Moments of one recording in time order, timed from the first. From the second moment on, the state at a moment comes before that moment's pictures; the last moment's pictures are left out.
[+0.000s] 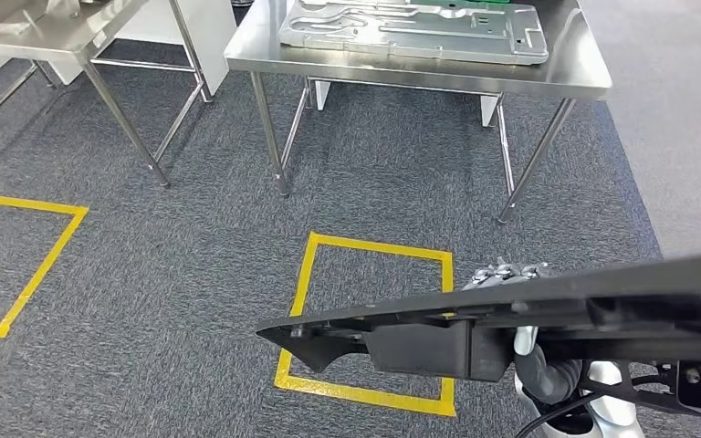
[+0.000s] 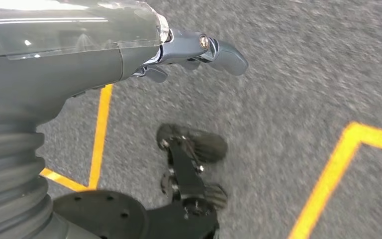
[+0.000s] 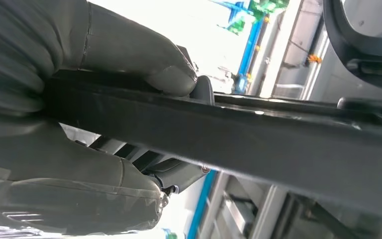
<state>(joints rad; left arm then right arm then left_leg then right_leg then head) -0.04 0.00 0.62 -0.21 -0.29 0.03 -0.27 -0.19 -0.16 0.33 -1.87 -0.42 0.60 -0.56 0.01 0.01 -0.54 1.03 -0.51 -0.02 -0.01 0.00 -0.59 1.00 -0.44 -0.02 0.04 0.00</state>
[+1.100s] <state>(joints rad) -0.04 0.00 0.65 -0.21 -0.33 0.03 -0.28 -0.14 -0.16 0.31 -1.89 -0.40 0.62 -0.60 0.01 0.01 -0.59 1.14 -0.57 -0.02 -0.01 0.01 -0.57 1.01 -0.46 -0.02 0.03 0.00</state>
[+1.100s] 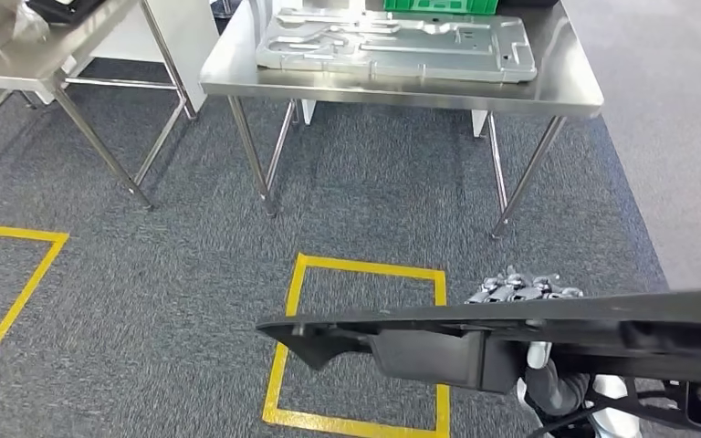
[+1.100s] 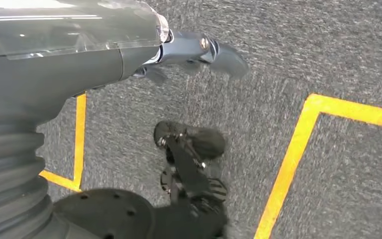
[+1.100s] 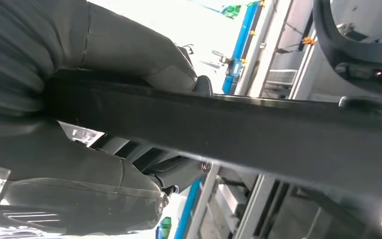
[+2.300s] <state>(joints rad) -0.03 0.01 0.66 -0.21 -0.37 0.03 -0.29 -0.11 -0.14 0.26 -1.93 -0.37 0.64 -0.63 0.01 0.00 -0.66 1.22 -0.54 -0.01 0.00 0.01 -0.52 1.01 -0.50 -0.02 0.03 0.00</state>
